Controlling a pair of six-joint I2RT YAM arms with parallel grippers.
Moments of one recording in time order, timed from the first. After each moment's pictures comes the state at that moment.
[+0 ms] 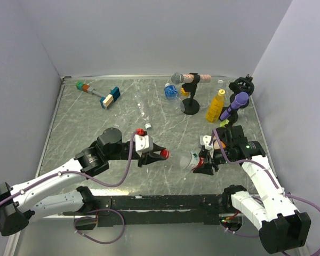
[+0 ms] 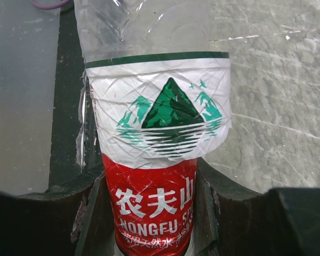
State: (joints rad) left arm -0.94 0.94 0.76 0.06 0.55 0.13; right arm 0.17 0.87 0.75 -1.08 -1.09 -1.06
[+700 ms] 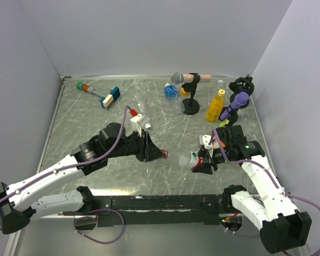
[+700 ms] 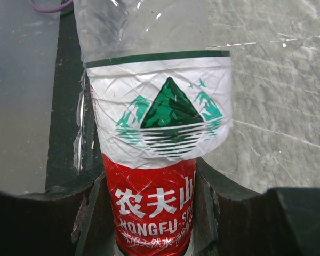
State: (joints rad) left arm -0.94 0.96 0.91 -0.23 0.30 -0.69; right arm 0.18 0.88 0.75 -1.05 -1.10 -1.04
